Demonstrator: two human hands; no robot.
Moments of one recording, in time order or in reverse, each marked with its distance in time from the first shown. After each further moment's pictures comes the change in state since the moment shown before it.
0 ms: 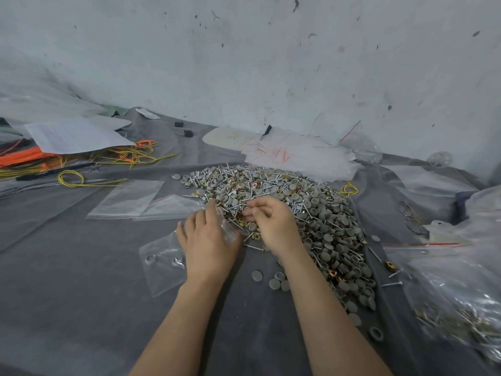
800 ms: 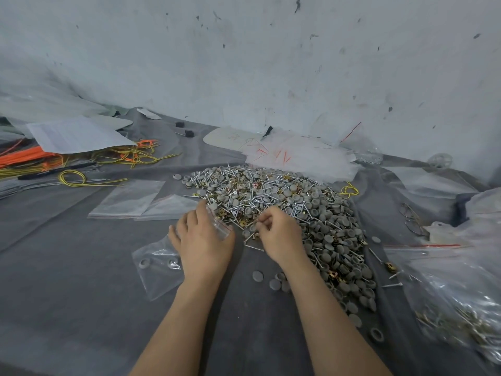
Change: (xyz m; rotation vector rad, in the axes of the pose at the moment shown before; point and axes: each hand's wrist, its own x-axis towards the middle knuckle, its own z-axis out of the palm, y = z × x) left_hand 0.003 -0.003 -0.003 -0.060 0.054 -0.106; right_hand -0.003 0.015 -0.002 -0.531 0.023 0.015
